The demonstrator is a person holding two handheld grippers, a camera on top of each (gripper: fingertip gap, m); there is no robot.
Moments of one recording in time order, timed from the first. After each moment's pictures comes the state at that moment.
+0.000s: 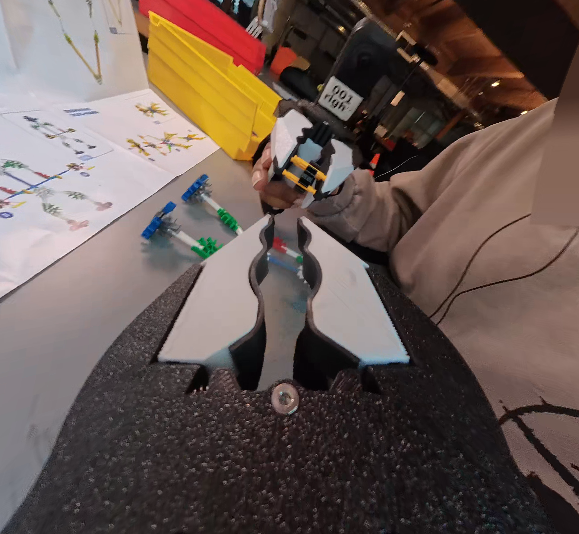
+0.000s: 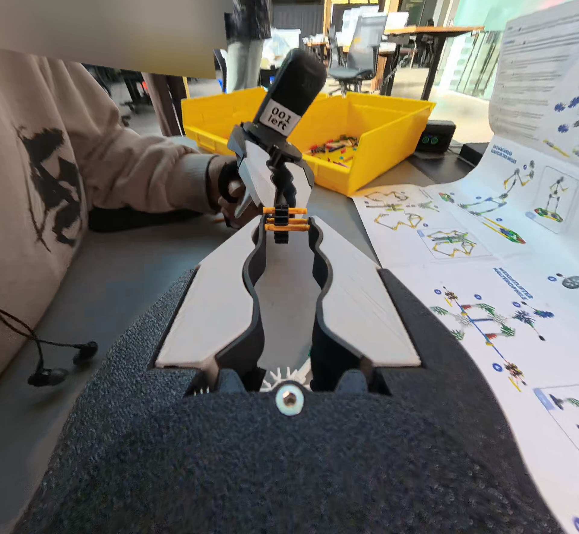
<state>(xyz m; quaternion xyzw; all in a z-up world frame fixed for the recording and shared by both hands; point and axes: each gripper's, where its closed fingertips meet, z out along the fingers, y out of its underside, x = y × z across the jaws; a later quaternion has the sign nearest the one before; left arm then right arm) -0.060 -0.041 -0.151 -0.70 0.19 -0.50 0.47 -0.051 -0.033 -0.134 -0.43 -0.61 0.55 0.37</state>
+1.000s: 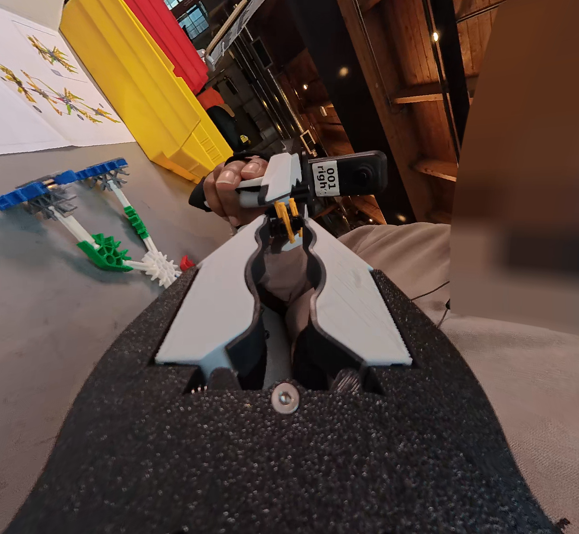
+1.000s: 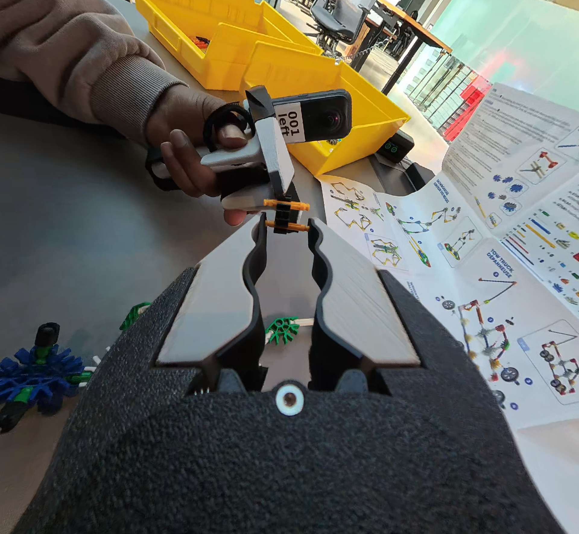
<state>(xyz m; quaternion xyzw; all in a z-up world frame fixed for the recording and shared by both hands) -0.035 -0.041 -0.130 -0.61 0.04 -0.70 0.38 -0.055 -0.042 -0.144 -0.36 -0.72 0.37 0.47</state>
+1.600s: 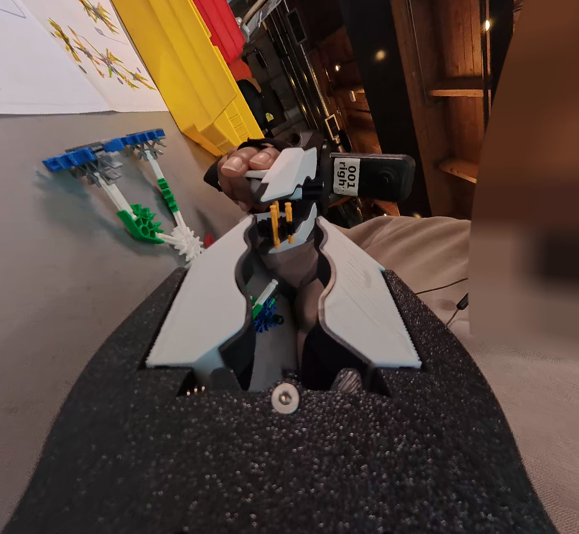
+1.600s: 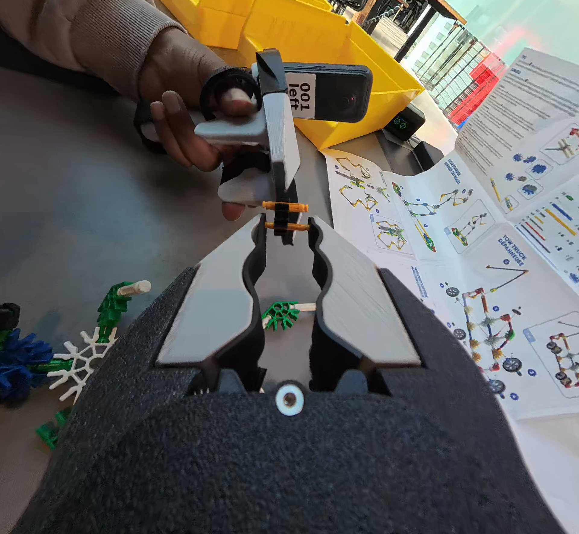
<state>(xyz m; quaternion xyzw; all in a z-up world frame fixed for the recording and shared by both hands) -0.036 -0.034 -0.153 -0.65 0.02 -0.68 0.33 -0.061 -0.034 -0.170 -0.36 -0.74 0.33 0.46</state>
